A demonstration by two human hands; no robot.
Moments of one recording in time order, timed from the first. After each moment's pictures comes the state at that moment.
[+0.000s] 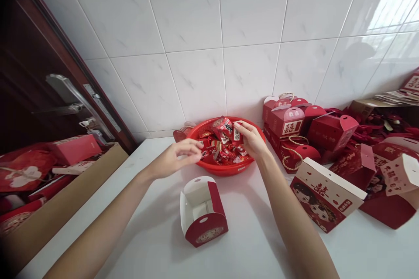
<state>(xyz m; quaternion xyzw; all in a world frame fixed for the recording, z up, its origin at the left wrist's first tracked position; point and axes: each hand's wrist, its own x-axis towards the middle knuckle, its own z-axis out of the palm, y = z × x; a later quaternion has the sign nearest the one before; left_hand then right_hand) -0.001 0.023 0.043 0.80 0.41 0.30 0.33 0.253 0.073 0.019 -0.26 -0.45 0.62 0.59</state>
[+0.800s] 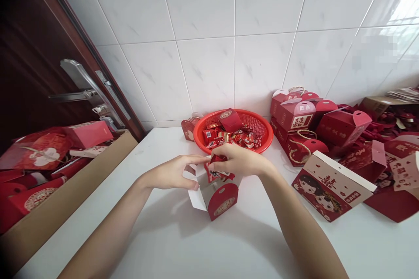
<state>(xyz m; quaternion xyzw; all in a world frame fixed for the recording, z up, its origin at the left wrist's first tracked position) -0.019 -0.023 0.033 0.78 0.44 0.12 0.43 0.216 -0.008 0.059 -0.35 -0.83 0.41 0.12</state>
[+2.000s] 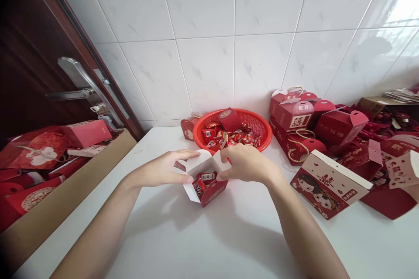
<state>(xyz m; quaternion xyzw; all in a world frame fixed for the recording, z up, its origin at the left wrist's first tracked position) -0.038 -0.028 0.044 0.76 0.50 0.13 0.39 0.218 -0.021 0.064 -0.50 -0.84 0.20 0.02</state>
